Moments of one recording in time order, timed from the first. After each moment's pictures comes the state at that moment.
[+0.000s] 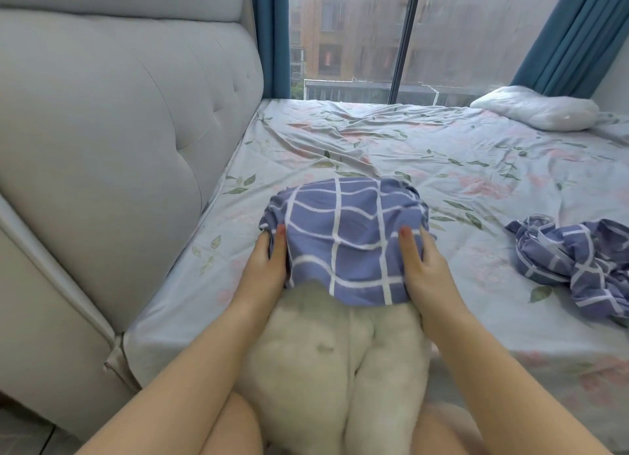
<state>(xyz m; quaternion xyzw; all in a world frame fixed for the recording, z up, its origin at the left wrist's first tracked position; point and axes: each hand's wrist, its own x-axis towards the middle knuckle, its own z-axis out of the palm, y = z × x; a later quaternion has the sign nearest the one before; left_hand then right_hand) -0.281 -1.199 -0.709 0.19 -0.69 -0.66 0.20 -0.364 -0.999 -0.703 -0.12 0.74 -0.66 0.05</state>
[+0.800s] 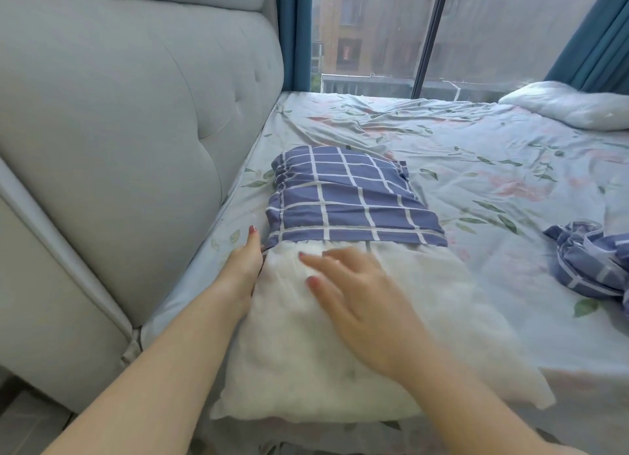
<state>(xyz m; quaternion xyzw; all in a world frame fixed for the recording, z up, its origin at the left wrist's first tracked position) -0.294 -1.268 -0.732 0.38 -0.61 -0.69 0.09 -0.299 -1.065 -0.694 -0.43 0.85 -0.30 -0.03</state>
